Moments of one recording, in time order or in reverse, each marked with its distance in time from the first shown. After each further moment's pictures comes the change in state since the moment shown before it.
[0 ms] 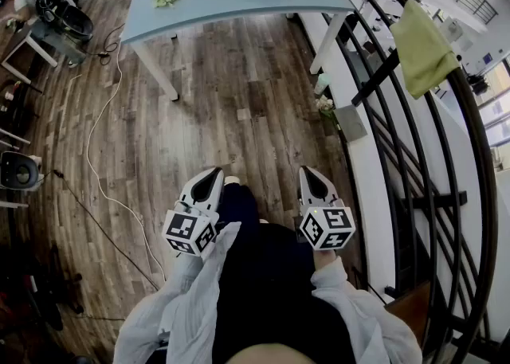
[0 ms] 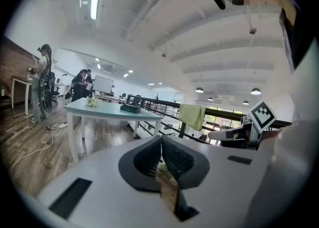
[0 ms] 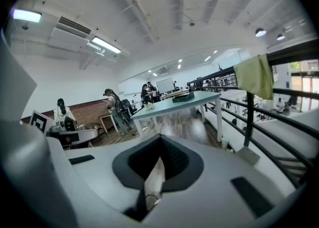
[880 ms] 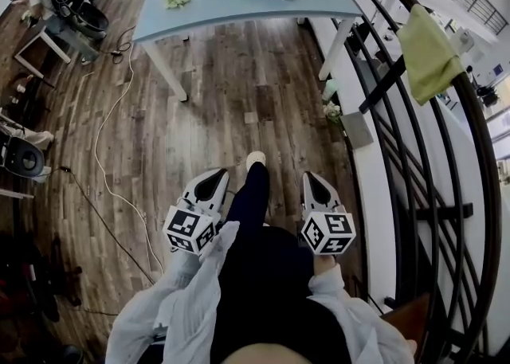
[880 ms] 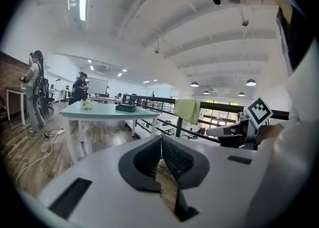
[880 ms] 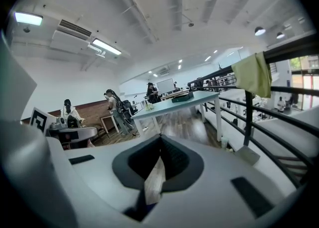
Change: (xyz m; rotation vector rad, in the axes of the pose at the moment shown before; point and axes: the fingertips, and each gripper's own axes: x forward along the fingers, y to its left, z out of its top) left arm 0.006 -0.027 -0.008 0.078 0.044 -0.047; right arm -0.016 -0.021 -0.010 0.004 -0.008 -0.004
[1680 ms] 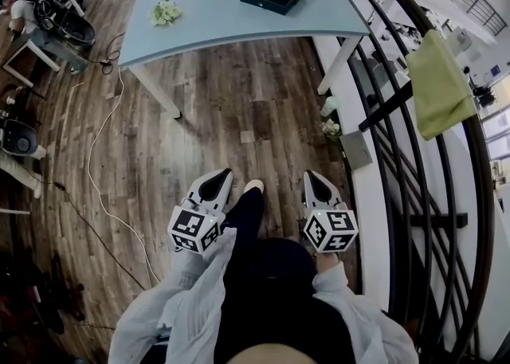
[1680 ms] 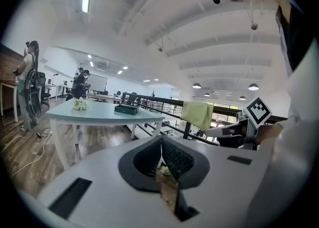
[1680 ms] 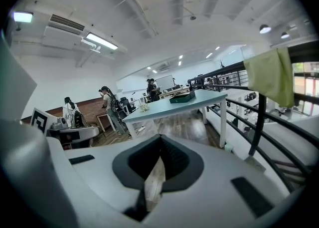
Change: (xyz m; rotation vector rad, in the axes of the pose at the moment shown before) left arm 0.132 0.086 0.044 -0.039 0.004 -0.025; right arm 0.138 -0.039 0.077 -0.009 0.043 -0.008
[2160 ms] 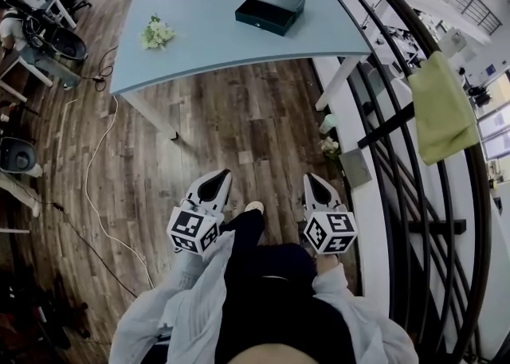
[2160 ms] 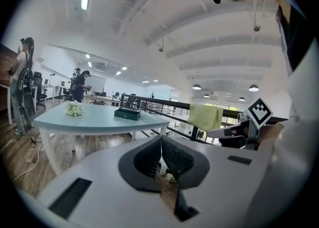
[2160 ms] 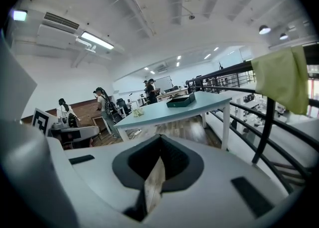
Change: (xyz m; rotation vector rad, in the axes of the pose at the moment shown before) left arm 0.082 0.070 0.039 0.006 -0.010 -0.024; right arm 0.088 -0.022 0.052 0.011 -0.009 -0.029
